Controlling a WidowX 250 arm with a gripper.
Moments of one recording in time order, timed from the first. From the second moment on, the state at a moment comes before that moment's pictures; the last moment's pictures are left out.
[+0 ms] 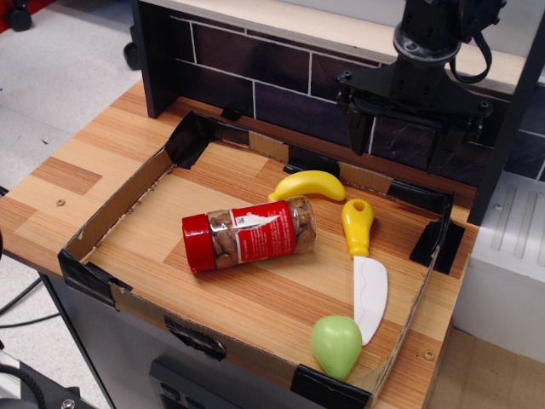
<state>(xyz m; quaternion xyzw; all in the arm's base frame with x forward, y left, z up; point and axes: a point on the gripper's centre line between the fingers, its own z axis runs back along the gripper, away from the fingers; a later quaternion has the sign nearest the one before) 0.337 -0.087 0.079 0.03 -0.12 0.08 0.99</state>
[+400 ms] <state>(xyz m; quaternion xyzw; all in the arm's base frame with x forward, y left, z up) 0.332 -0.085 0.069 0.03 -0.10 0.07 0.99</state>
